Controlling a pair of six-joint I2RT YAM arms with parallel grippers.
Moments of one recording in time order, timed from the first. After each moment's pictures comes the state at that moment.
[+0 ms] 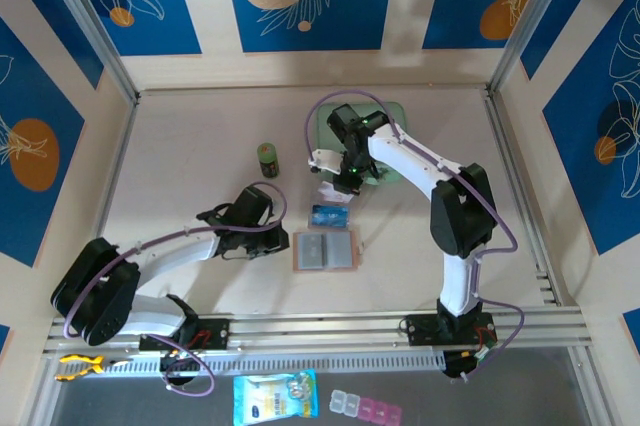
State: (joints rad) left arm -0.67 1.33 0.63 -0.34 0.30 -0.83; right arm 0.57 1.92 1.63 -1.12 -0.17 -0.73
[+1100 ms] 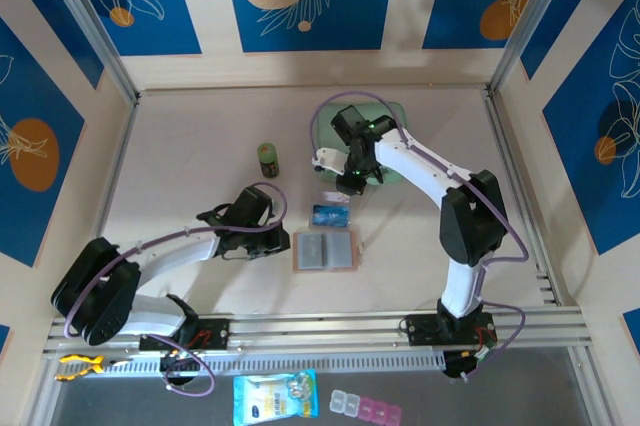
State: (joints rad) left arm -0.67 1.33 0.63 -0.33 0.33 -0.83; right arm 0.57 1.83 1.54 -1.06 -0.13 -0.64
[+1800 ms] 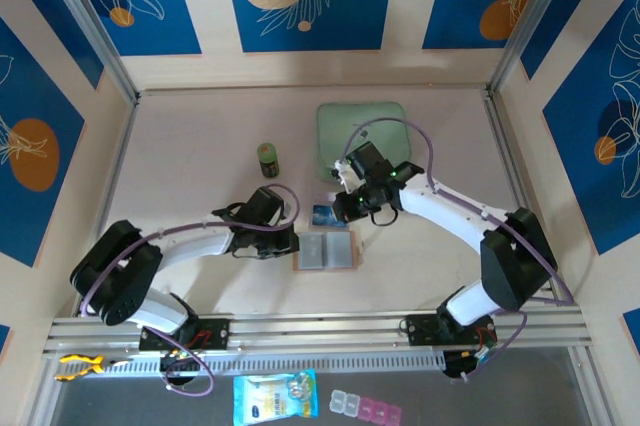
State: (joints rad) left arm -0.72 1.46 0.66 -0.26 0.37 -0.84; right arm 0.64 1.49 1.04 -0.67 -0.32 0.31
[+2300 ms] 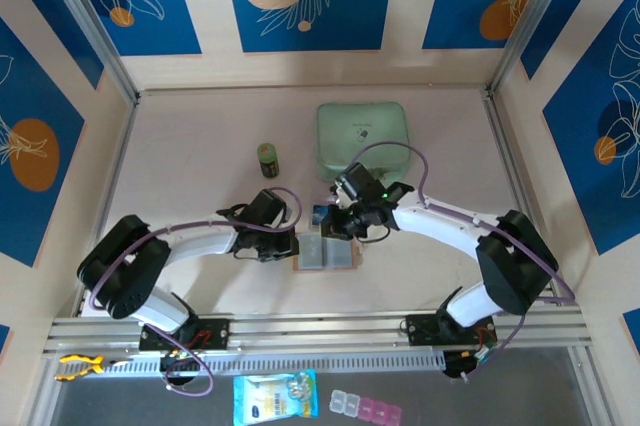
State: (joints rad) left arm -0.73 1.51 0.66 -0.26 0.37 -0.84; right arm 0.75 1.49 0.91 -0.49 -0.42 0.79
